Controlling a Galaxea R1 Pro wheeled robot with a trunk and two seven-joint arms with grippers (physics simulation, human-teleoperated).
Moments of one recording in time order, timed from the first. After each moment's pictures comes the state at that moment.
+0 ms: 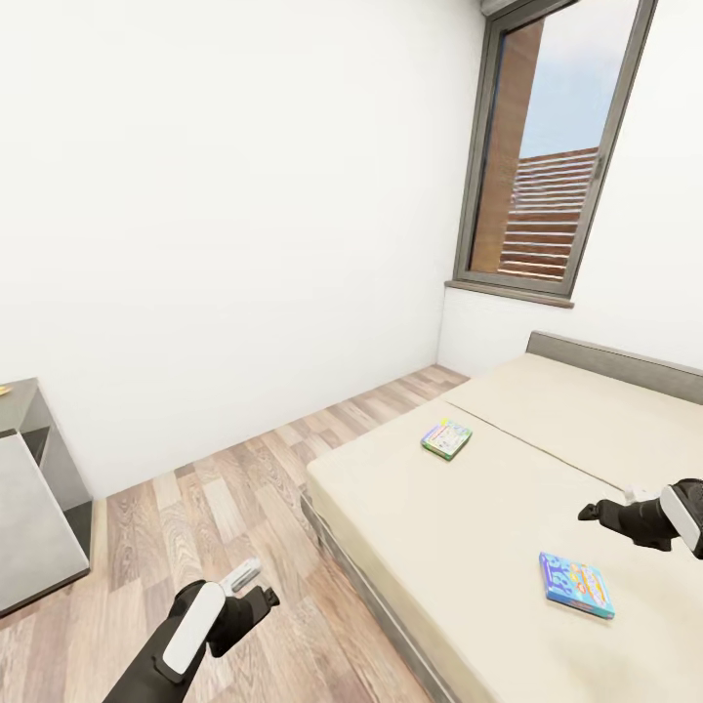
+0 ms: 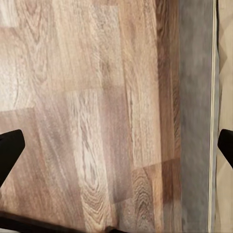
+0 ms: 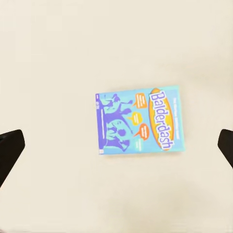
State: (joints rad) left arm -0.40 -0.02 -0.02 -0.85 0.88 0.68 0.47; right arm -0.85 -0.53 -0.15 -0.47 -0.22 0.90 0.23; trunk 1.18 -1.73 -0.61
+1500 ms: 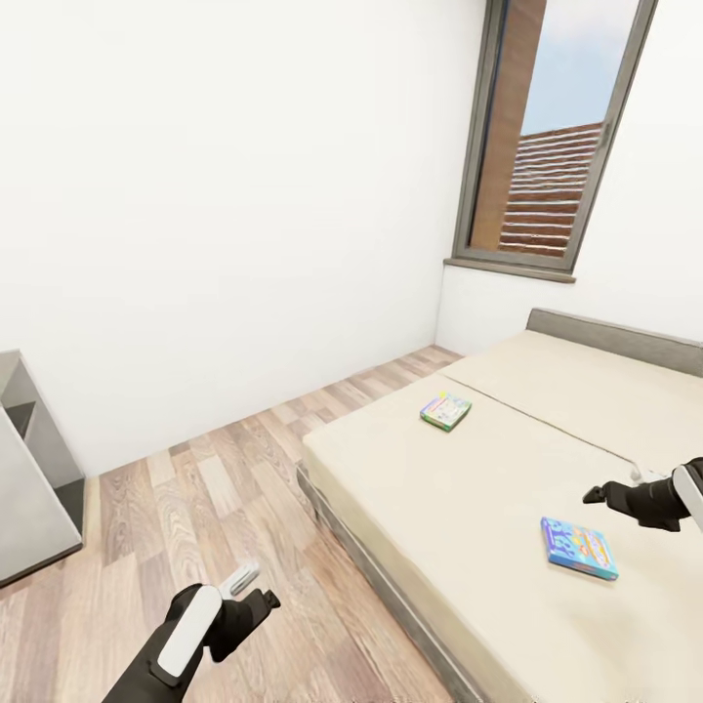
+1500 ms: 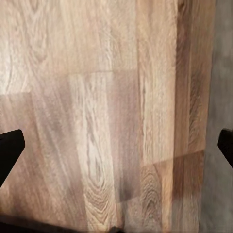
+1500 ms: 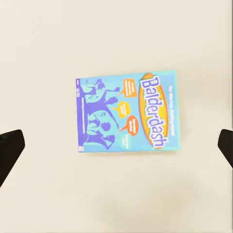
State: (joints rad) left arm -0.39 -0.02 -0.02 -0.86 0.93 0.68 0.47; right arm -0.84 -0.55 -0.14 -0.65 -0.22 1.04 0.27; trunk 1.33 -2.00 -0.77
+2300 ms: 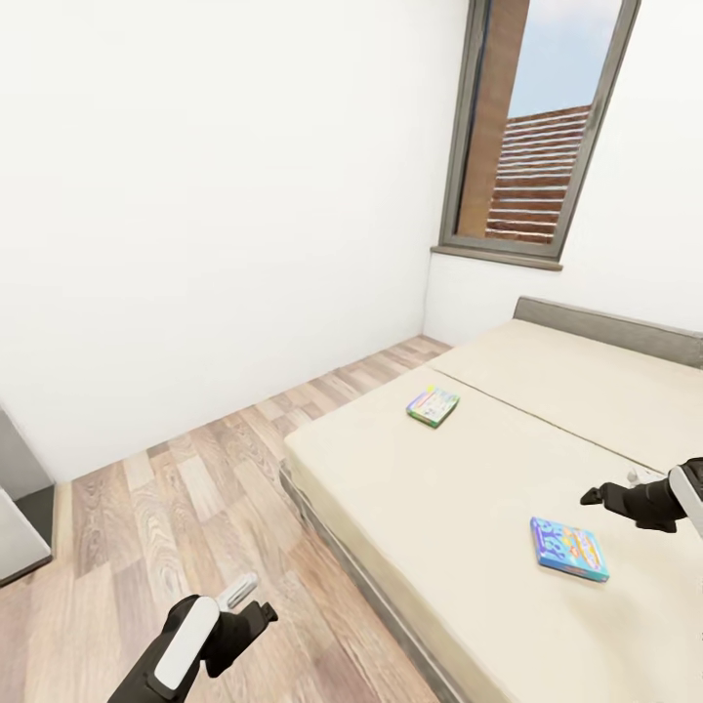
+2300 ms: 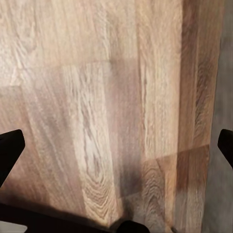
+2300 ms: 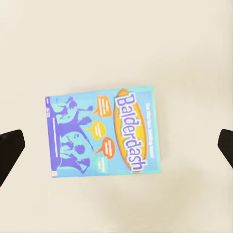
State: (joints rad) left arm -0.37 -0.01 -0.02 -0.84 0.93 0.68 0.47; right arm -0.84 -0.55 -0.14 -0.64 -0.22 1.04 0.27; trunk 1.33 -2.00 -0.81
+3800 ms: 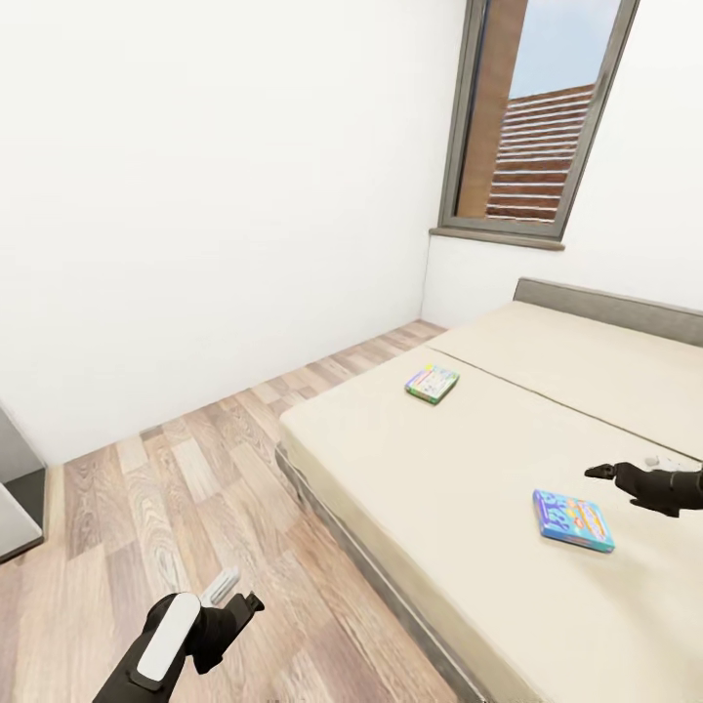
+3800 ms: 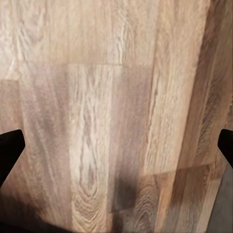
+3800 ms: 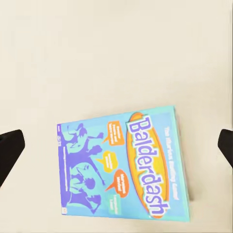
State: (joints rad) left arm -0.37 -0.01 0.12 -0.86 0.94 0.69 0.48; right arm -0.85 -0.59 -0.27 -0.63 -0.27 0.98 0.43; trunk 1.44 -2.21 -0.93
